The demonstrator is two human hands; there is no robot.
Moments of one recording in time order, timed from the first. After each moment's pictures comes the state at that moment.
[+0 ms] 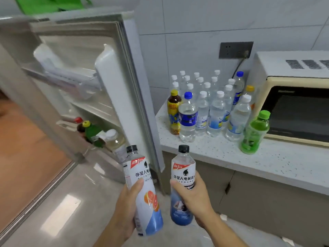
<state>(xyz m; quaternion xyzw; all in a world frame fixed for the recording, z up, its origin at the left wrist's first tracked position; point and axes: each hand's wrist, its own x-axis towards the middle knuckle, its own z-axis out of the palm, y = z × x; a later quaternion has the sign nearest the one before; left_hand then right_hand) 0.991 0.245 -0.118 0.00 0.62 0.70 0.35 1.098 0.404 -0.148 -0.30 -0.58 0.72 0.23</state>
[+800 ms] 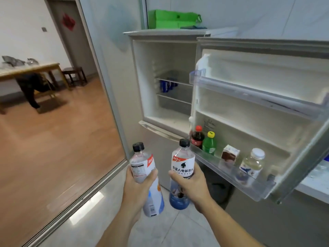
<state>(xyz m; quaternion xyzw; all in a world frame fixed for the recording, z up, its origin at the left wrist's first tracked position) 0.705 -0.099 -0.080 0.02 0.68 0.73 0.10 0.765 0.070 -0.093 -0.19 -0.68 0.68 0.18</state>
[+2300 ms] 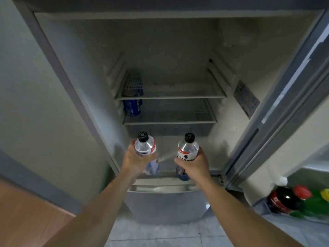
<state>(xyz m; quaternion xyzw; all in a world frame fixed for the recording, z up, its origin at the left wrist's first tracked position) 0.063 0.119 -0.132 0.30 0.75 0.50 0.30 0.260 0.208 -0.156 -0.54 -0.59 0.51 0.32</state>
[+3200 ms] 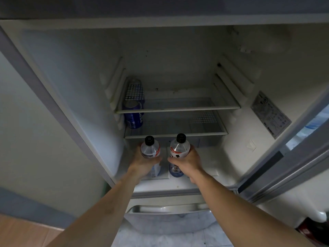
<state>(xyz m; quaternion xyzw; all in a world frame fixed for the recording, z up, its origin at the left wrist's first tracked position) 0.009 0.196 -0.156 0.31 0.73 0.49 0.37 0.176 0.280 -0.172 -0.53 -0.61 0.51 0.27</state>
